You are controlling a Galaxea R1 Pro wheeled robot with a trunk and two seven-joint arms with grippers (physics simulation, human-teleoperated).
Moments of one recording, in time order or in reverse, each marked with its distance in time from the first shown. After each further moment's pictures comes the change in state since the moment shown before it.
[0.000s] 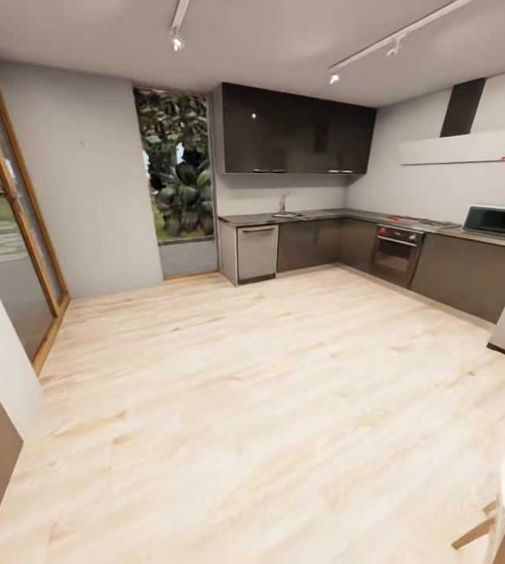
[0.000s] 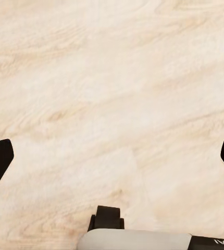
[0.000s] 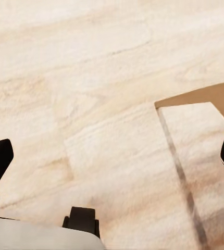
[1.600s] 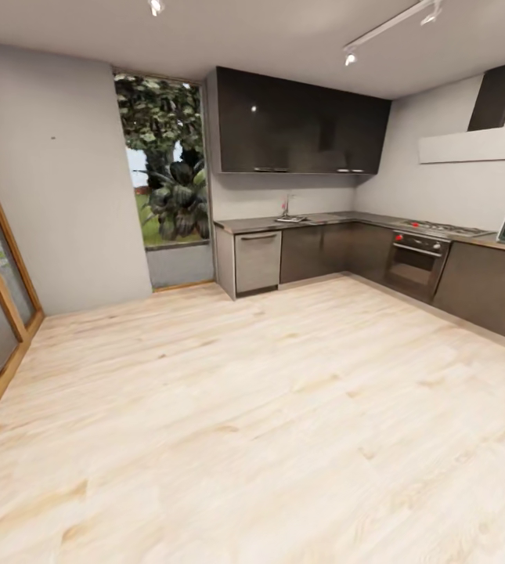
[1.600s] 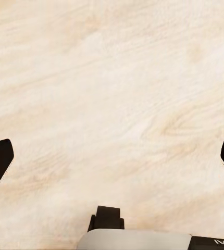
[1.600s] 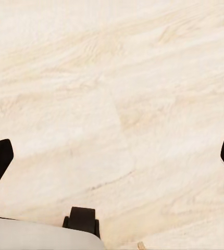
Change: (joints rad) left arm 0.000 0.000 0.000 0.000 0.000 0.000 0.000; right arm 0.000 0.000 0.000 0.000 0.000 0.000 0.000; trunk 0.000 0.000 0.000
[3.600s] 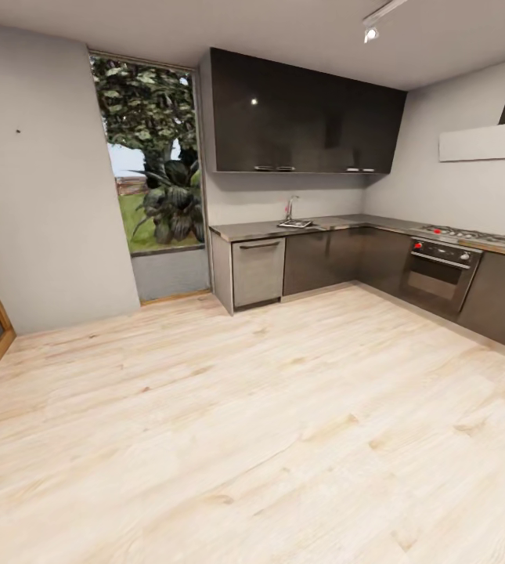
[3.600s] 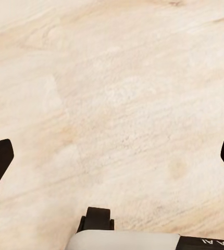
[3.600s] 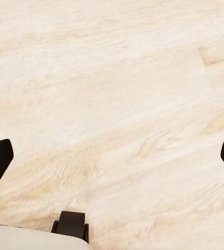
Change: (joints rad) left arm 0.003 -0.020 -0.004 -0.003 0.000 -0.010 -0.003; right arm -0.009 -0.018 0.001 0.000 0.001 -0.003 -0.002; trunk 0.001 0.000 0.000
